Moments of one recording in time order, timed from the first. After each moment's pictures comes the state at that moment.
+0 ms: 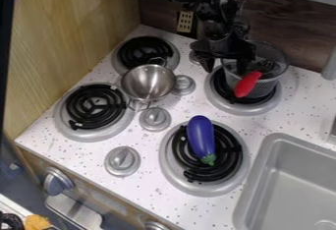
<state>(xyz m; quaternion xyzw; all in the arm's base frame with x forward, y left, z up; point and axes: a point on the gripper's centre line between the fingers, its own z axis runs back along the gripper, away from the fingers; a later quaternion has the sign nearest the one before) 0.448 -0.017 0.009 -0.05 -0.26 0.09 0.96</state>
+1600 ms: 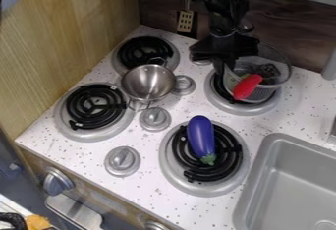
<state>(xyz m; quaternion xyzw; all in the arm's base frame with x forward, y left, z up) 0.430 -0.022 0.025 -0.04 -0.22 0.23 0.95</state>
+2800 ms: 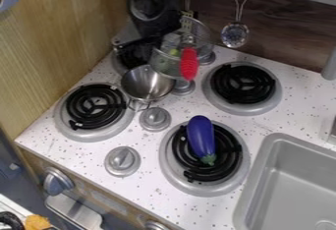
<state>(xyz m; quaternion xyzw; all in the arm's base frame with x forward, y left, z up) 0.348 0.076 0.076 0.03 -0.26 0.47 0.84</state>
